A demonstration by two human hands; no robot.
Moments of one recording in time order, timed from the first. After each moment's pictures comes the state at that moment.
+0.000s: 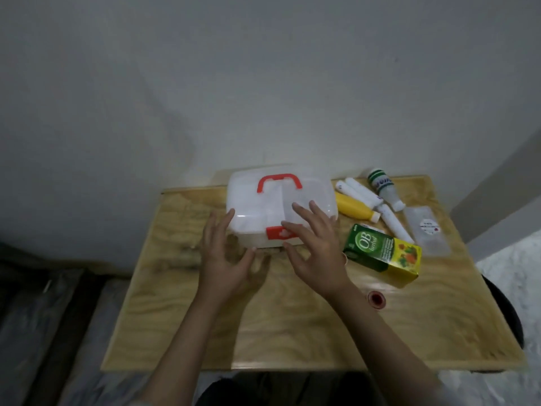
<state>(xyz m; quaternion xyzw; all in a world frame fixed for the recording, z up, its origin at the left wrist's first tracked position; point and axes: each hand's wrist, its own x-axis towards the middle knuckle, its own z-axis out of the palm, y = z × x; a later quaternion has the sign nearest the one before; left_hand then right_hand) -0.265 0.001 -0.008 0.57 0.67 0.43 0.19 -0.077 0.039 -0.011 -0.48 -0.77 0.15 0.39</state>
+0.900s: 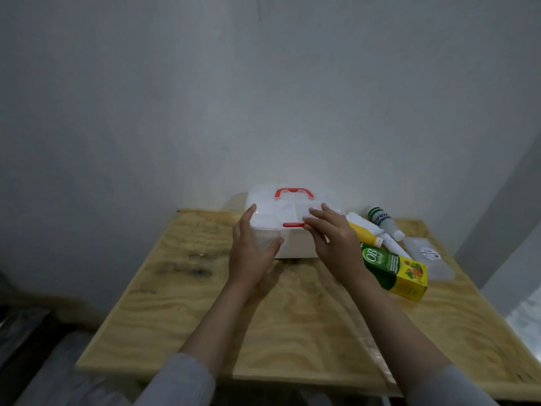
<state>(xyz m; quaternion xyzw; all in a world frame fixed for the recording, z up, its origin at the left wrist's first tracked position) -0.246 0.026 -0.053 0.55 0.61 0.55 0.14 -0.074 0.060 -0.027 -0.40 -0.78 0.00 0.49</state>
